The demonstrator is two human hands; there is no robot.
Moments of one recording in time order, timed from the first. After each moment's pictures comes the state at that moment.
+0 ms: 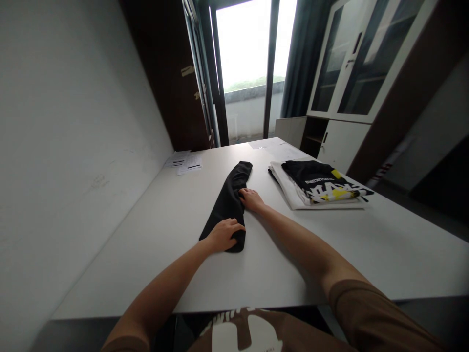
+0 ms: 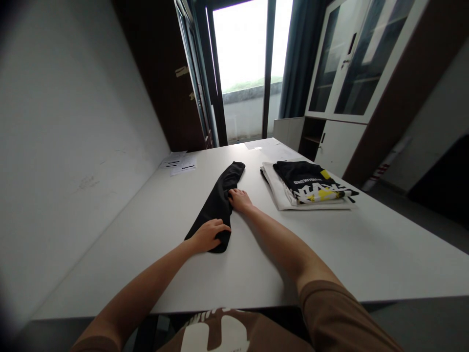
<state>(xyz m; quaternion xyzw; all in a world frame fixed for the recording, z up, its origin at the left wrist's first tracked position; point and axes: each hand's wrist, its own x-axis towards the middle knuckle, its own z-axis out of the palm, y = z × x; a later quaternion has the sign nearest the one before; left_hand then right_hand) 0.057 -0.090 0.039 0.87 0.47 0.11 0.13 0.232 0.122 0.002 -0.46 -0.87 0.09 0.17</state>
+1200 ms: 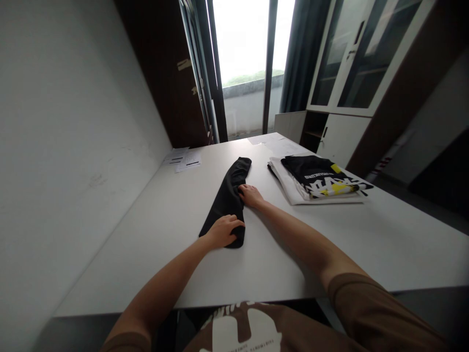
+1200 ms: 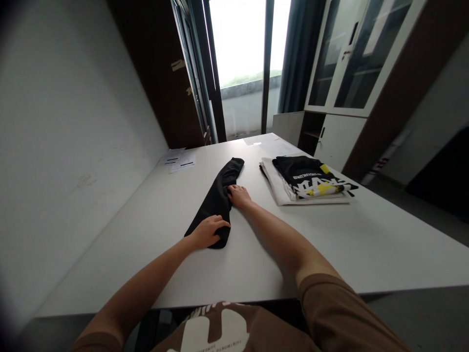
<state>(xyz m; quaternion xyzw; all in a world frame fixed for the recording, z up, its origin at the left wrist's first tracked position) 0.058 -0.093 0.043 0.87 0.47 0.11 0.13 0.232 0.123 0.002 -0.45 -0.87 0.10 0.17</state>
